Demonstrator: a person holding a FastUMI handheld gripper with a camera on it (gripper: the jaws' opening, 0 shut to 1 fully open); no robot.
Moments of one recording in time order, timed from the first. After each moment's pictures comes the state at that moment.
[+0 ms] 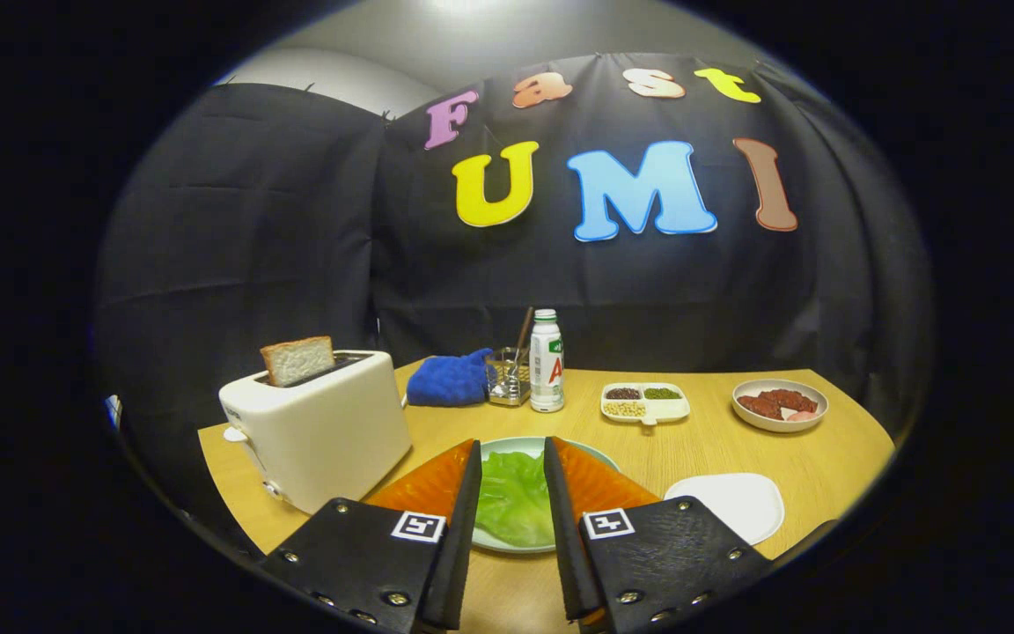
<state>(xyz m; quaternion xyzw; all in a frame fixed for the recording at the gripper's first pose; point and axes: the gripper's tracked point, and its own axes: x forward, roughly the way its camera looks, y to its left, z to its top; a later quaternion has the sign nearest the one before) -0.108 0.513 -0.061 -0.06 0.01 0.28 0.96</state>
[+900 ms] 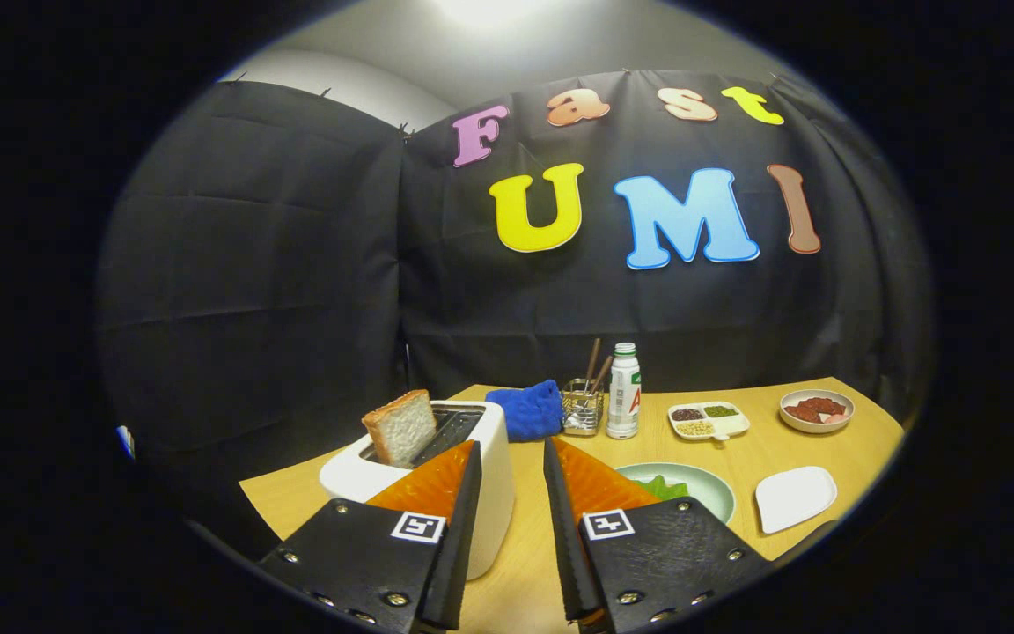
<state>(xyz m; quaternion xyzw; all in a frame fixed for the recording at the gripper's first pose) -0.163 0.651 -0.037 -0.02 0.01 0.29 0.96</state>
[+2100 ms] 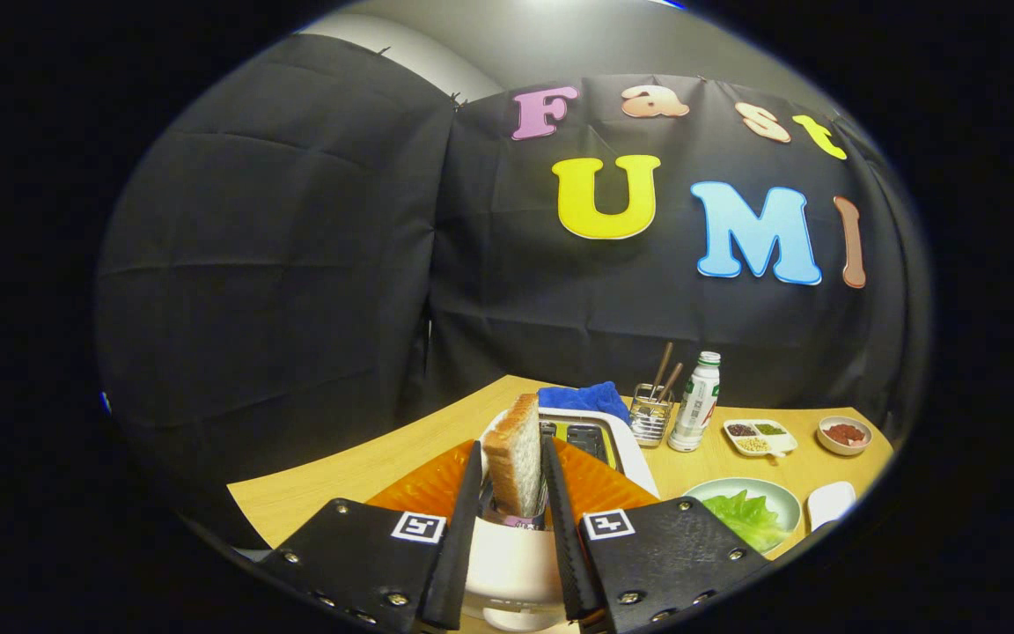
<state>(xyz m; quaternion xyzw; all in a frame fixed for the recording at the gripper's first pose) -0.151 0.775 -0.062 -0.11 0.02 0.28 0.95</state>
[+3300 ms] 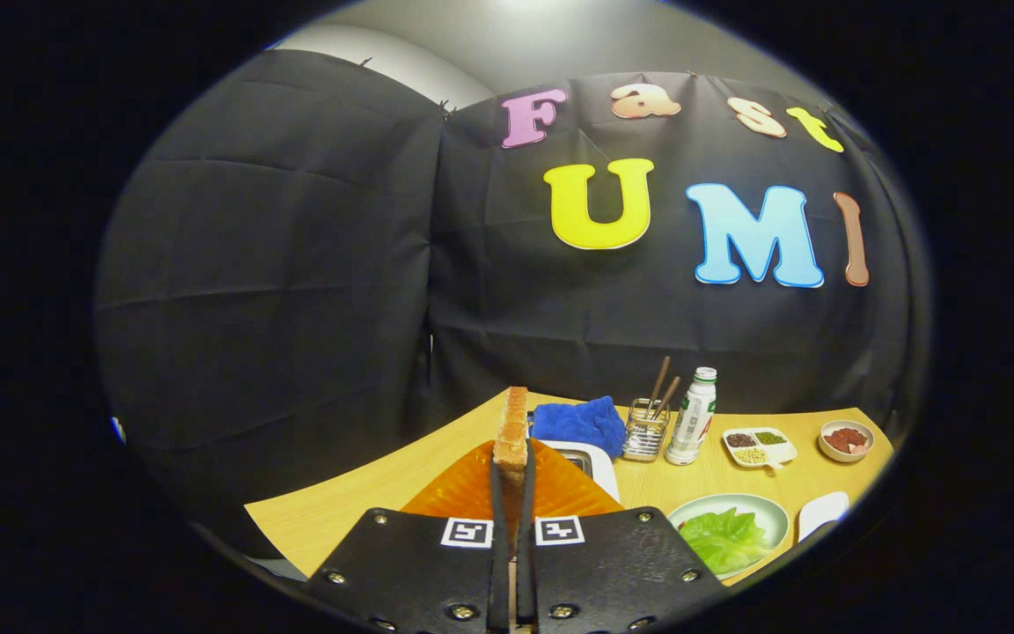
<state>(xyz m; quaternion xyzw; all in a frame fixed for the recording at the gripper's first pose) -0.146 0.763 -0.013 -0.07 0.02 0.31 0.95</state>
